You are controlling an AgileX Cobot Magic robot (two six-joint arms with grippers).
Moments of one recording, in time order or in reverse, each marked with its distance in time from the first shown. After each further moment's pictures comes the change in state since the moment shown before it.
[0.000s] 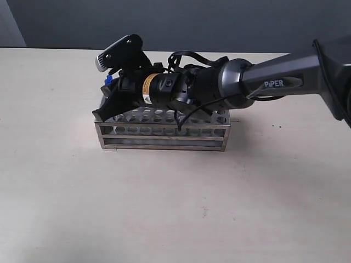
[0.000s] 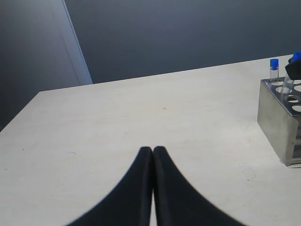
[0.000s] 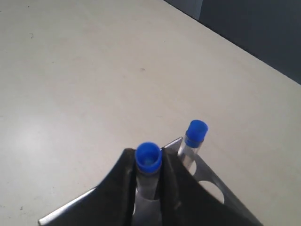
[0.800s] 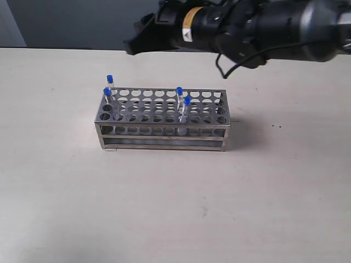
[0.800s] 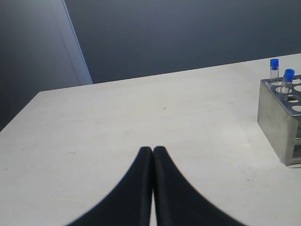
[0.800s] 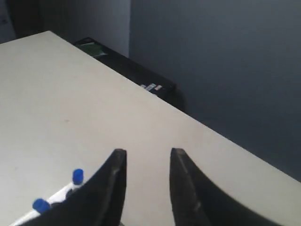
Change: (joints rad) left arm 0.000 0.000 0.000 0.000 0.000 0.000; right arm -0.119 -0.314 0.063 0.060 0.176 0.000
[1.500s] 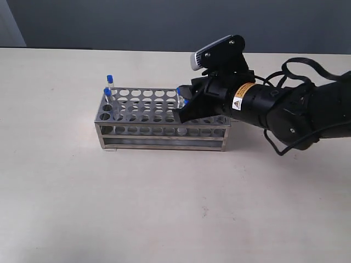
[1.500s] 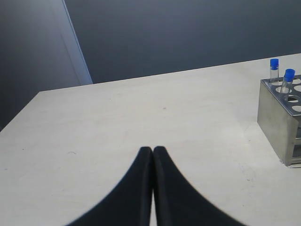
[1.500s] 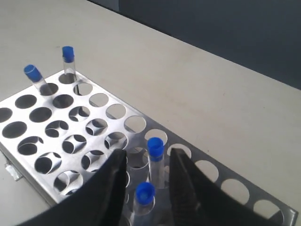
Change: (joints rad) left arm 0.000 0.000 0.000 0.000 0.000 0.000; right arm -0.056 -0.095 0.509 0.351 -0.322 -0.340
